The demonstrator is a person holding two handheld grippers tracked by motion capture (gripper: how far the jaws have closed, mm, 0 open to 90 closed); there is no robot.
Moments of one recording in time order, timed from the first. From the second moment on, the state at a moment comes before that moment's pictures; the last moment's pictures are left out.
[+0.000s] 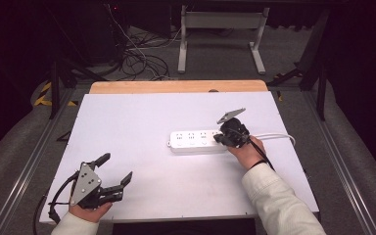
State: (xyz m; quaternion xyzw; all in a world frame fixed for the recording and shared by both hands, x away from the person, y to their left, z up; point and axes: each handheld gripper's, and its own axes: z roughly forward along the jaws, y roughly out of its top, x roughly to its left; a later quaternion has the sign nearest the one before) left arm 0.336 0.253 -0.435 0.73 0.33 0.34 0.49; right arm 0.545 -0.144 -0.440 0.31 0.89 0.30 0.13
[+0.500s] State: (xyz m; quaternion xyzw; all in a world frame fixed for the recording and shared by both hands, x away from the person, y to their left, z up) left arm 0.335 0.253 -0.434 0.73 0.33 0.34 0.49; right arm 0.542 -0.140 -0.445 0.30 0.89 0.30 0.14
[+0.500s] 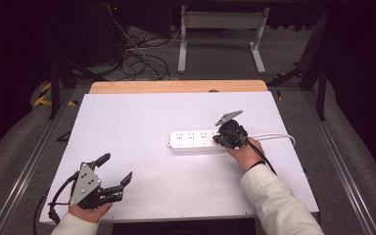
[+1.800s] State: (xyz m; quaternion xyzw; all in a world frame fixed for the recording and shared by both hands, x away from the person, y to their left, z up) left arm 0.335 0.253 -0.434 0.73 0.33 0.34 0.49; right arm 0.531 -0.134 -0.407 0.28 0.87 0.38 0.15
